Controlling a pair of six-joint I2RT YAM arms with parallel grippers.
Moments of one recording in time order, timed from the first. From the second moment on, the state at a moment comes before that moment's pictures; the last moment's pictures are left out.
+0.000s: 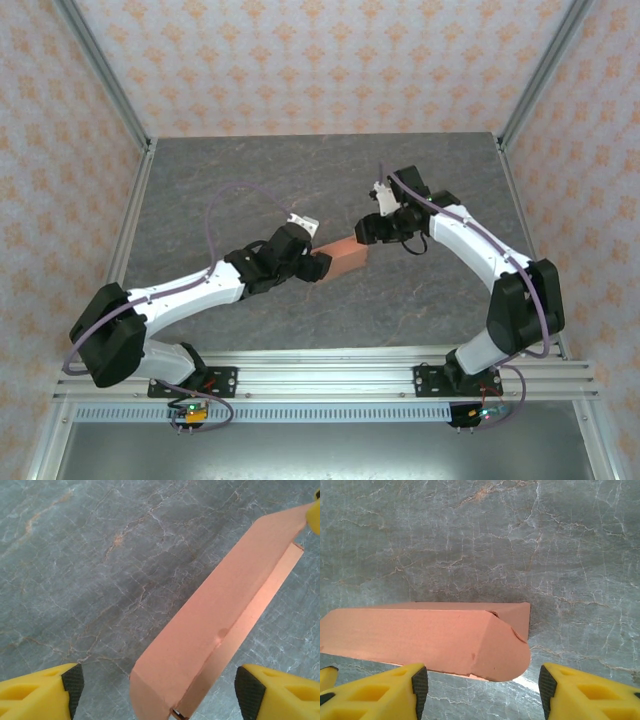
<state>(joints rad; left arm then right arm) -0.78 1.37 0.86 -0.27 -0.20 -0.34 0.39 1.53 1.19 -0.75 -0.36 0.19</state>
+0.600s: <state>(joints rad) -0.78 1.33 0.85 -0.27 -0.21 -0.25 0.40 1.42 1.10 -0.65 -0.34 -0.20</state>
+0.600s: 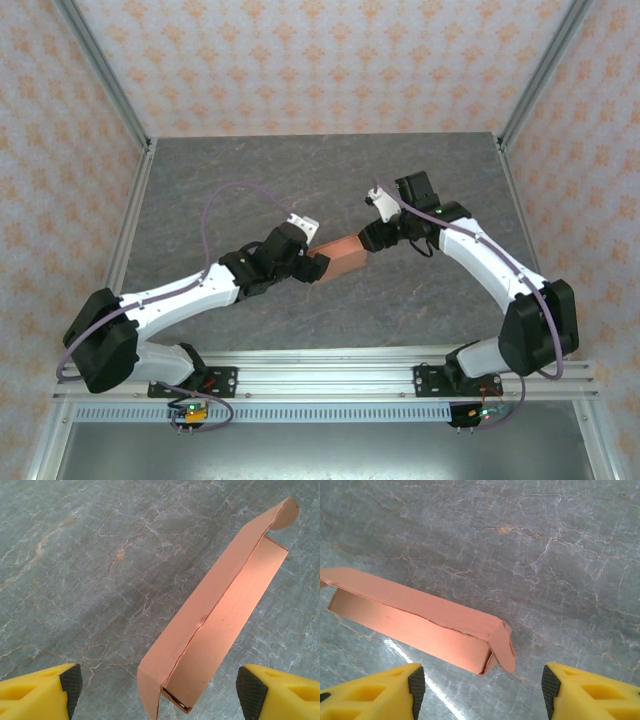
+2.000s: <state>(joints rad) -0.79 1.54 0.98 -0.33 -0.34 -0.35 0.62 1.48 1.13 -0.64 0.09 0.29</state>
